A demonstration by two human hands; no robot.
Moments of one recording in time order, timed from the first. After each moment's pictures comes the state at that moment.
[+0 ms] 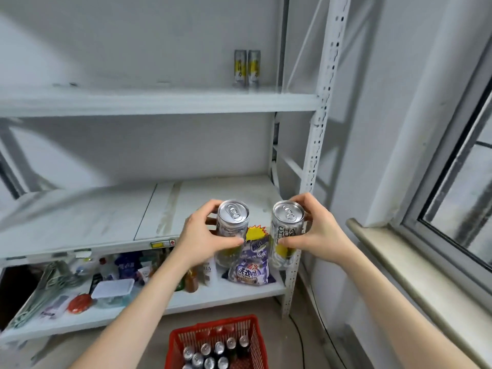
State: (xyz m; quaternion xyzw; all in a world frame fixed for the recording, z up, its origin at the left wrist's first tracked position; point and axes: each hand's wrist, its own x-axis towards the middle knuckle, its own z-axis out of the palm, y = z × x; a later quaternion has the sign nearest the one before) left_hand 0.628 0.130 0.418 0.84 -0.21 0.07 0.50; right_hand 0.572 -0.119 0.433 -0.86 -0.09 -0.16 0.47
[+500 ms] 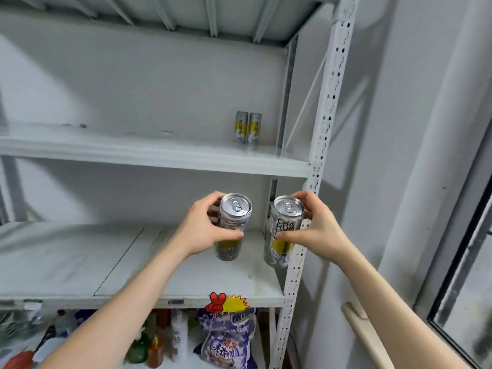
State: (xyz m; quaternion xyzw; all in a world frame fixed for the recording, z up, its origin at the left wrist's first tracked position) left_hand 0.738 0.039 0.515 0.80 -0.25 0.19 0.51; right_hand 0.692 -0.212 0.537 -0.85 -0.15 -0.23 0.45
